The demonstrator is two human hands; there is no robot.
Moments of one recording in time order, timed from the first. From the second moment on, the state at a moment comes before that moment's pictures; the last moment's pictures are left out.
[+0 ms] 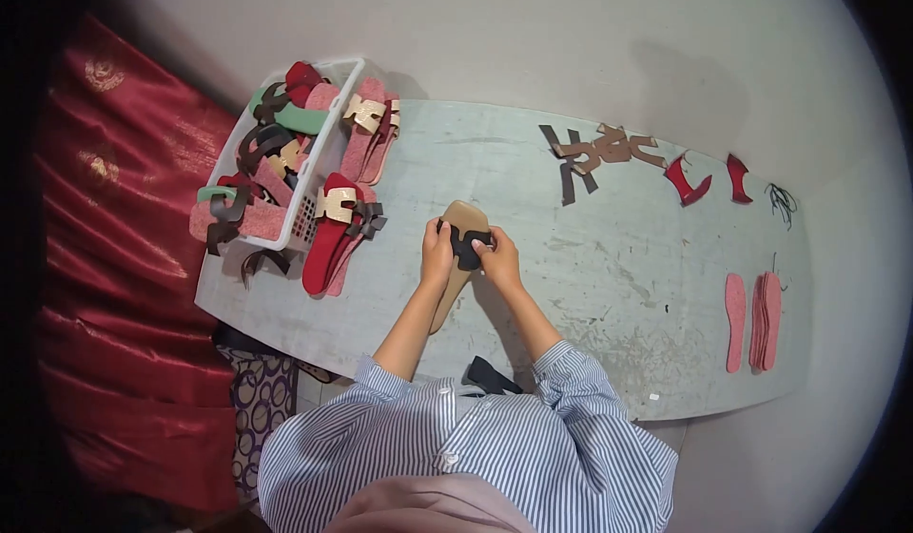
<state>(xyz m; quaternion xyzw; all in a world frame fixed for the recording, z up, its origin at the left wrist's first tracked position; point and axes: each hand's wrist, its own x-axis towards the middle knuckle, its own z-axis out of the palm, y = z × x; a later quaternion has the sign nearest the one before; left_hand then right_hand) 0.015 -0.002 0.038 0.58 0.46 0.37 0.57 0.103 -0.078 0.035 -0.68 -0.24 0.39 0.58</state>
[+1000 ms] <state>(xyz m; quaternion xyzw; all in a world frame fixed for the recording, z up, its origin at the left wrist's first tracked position) -0.049 0.077 -0.014 0.72 0.53 0.40 0.22 0.044 0.040 -0.008 -0.75 -0.28 0.31 0.51</state>
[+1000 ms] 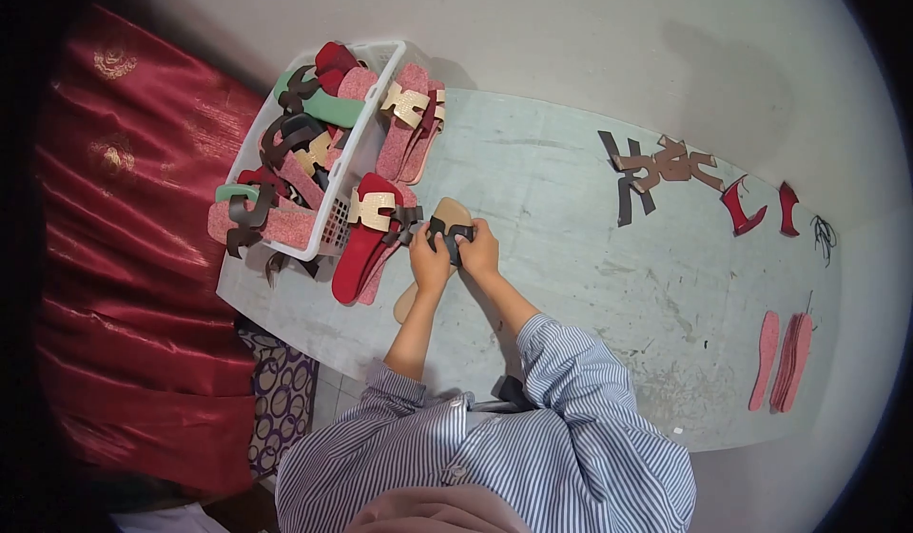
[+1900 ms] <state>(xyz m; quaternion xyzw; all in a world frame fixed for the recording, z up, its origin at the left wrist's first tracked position) -0.052 0.071 0.006 0.76 0.39 0.43 0.30 0.047 0.032 -0.002 -0.73 -0.32 0.27 0.53</state>
